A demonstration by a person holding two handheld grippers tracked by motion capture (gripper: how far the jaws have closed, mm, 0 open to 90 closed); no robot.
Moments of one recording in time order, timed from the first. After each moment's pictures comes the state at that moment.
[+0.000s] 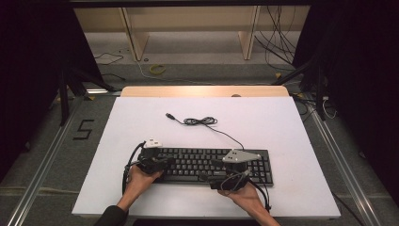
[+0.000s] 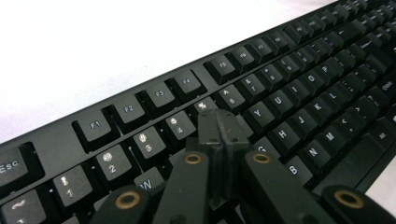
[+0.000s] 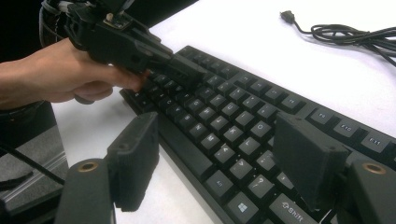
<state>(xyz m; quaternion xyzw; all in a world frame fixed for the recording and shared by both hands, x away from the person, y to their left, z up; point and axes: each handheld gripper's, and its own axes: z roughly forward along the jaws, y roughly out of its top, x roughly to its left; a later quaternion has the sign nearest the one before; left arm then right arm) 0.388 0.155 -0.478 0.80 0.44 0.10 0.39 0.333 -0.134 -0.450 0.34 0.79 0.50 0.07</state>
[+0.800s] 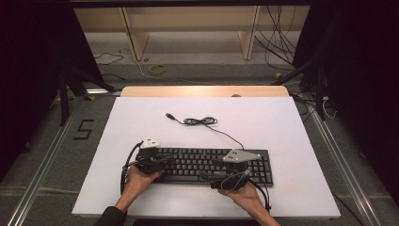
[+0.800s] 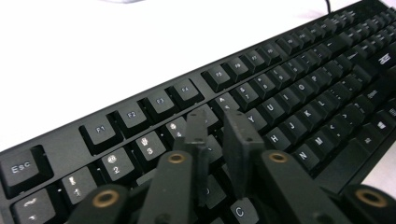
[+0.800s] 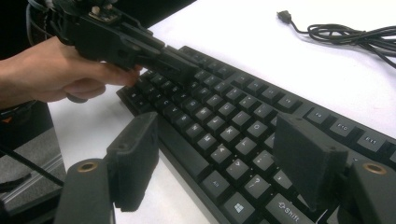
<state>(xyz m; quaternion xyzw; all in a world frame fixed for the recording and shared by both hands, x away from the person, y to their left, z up) 0.383 0.161 -0.469 0.79 0.44 0.10 0.42 0.334 -0.135 -0.451 0.35 0.79 0.50 0.07</state>
